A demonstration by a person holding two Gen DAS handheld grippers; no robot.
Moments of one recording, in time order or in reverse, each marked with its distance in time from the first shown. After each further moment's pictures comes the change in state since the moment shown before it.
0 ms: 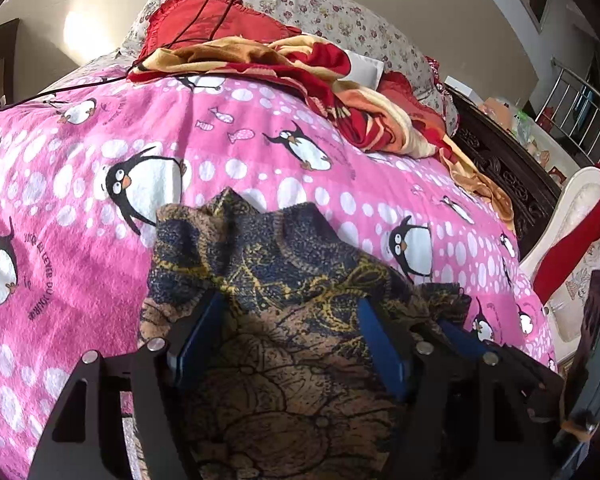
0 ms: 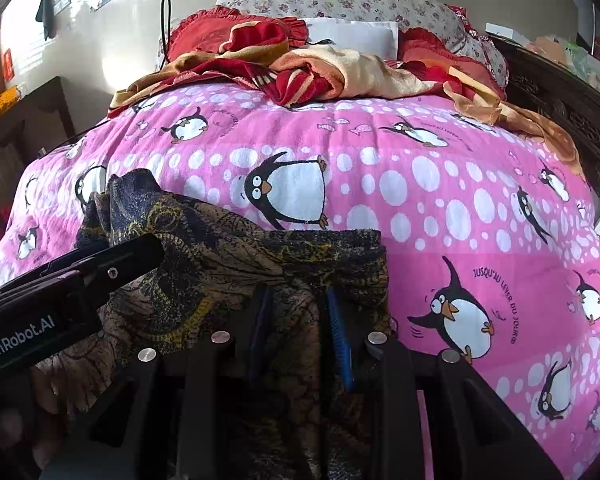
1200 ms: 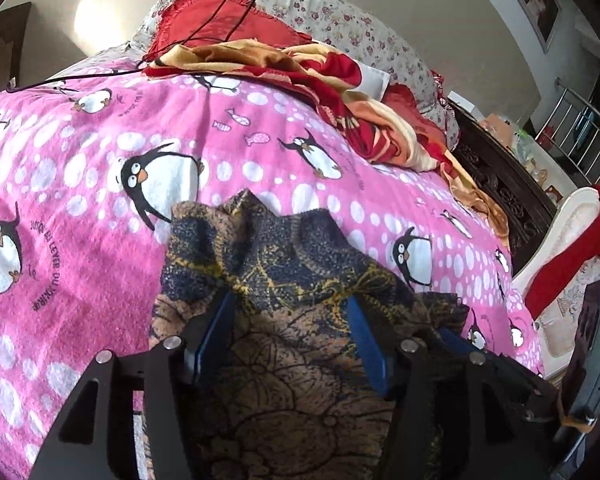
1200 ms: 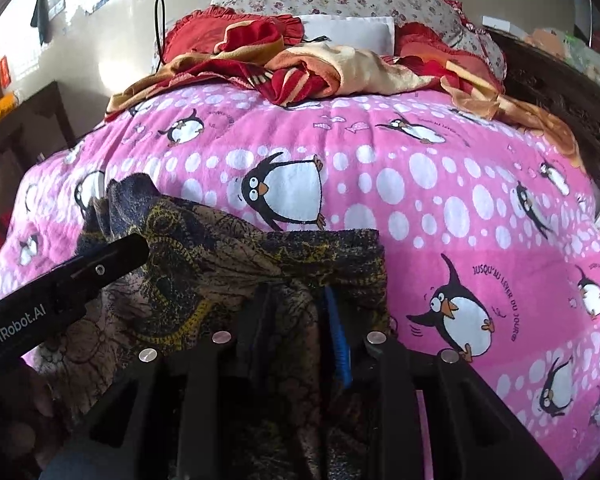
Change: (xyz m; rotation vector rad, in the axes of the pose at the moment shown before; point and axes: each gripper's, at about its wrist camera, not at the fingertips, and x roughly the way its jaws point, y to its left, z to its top) left arm -0.010 0.013 -0.004 -0.065 -0.024 -0.031; right arm -0.002 -0.005 0.001 0.025 0.005 0.007
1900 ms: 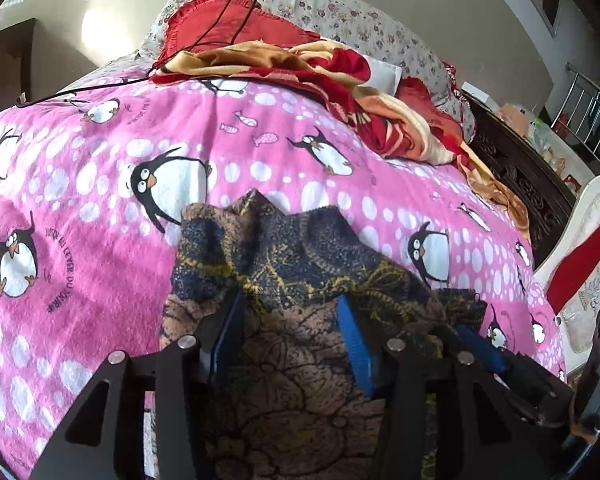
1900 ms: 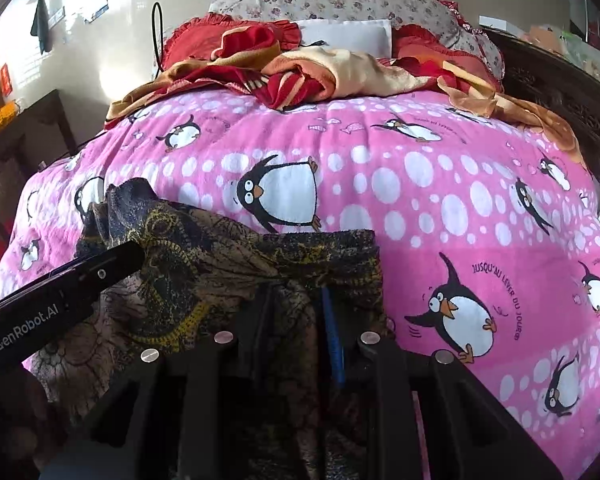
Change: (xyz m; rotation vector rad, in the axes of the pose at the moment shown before) left arm 0.006 -0.005 0.001 0.029 -0.001 0.088; right arm 0.001 -0.001 -0.002 0.000 -0.025 -0.016
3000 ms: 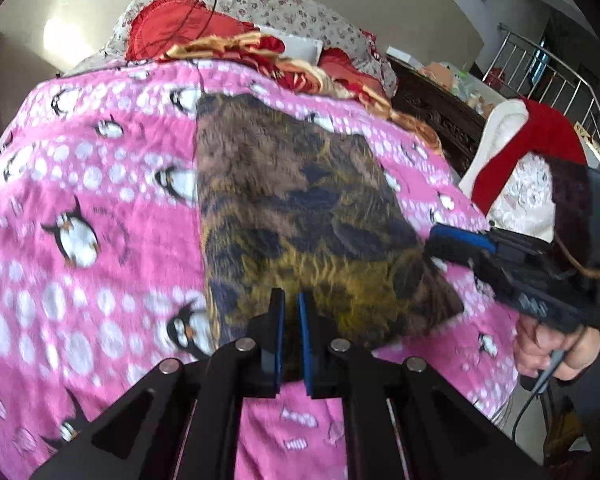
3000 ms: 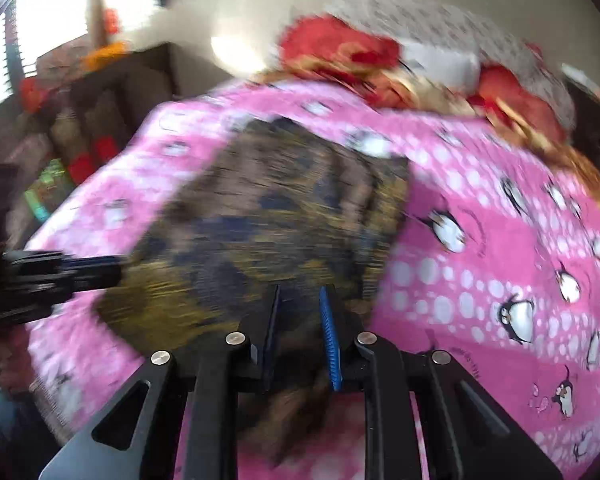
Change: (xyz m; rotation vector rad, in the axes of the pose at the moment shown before) left arm -0.166 0.010 -0.140 0.161 0.101 -0.166; right arm -0.144 0.000 -0.083 -0.330 -0.005 0.344
